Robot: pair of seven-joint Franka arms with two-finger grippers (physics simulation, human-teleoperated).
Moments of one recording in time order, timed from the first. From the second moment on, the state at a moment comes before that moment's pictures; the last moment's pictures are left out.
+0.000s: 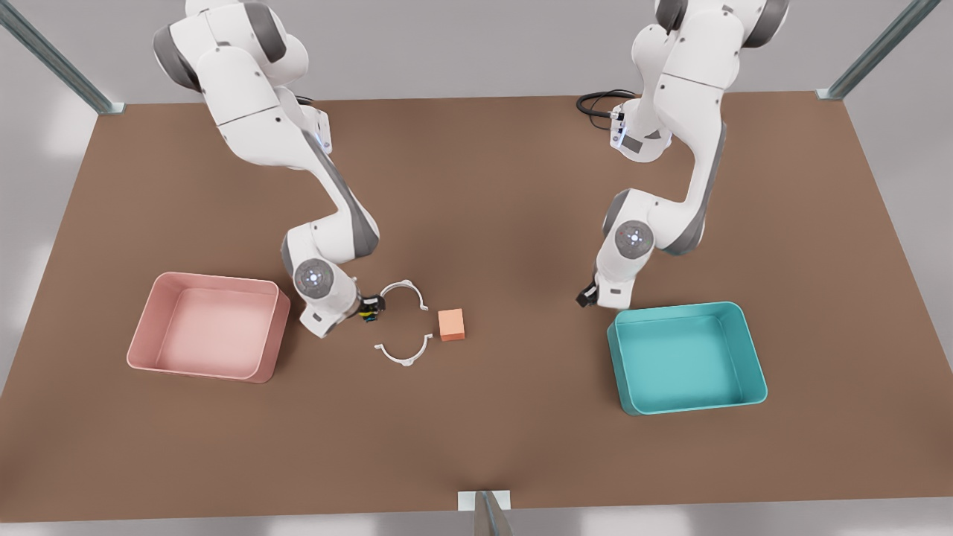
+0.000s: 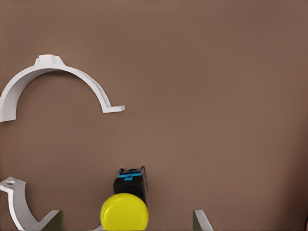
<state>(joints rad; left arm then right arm) -0.51 0.31 0.10 -2.12 0.01 2.38 -1.10 0.38 0.47 0.02 -1.89 0.05 2.28 0.27</state>
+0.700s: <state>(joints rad) -0.54 0.45 0.10 -2.19 0.08 2.56 -1.61 0.37 0.50 0.05 -2.08 0.06 2.56 0.36</state>
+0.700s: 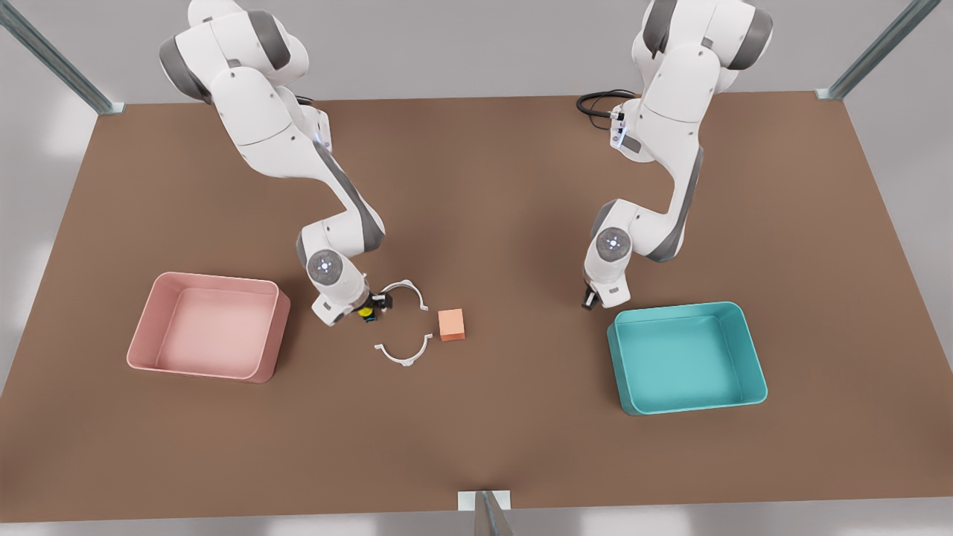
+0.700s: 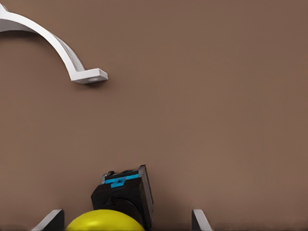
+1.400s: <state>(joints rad) -0.37 0.57 0.40 -1.65 -0.07 2.15 -1.36 0.16 0.33 0.05 -2.01 0.05 2.48 0.31</state>
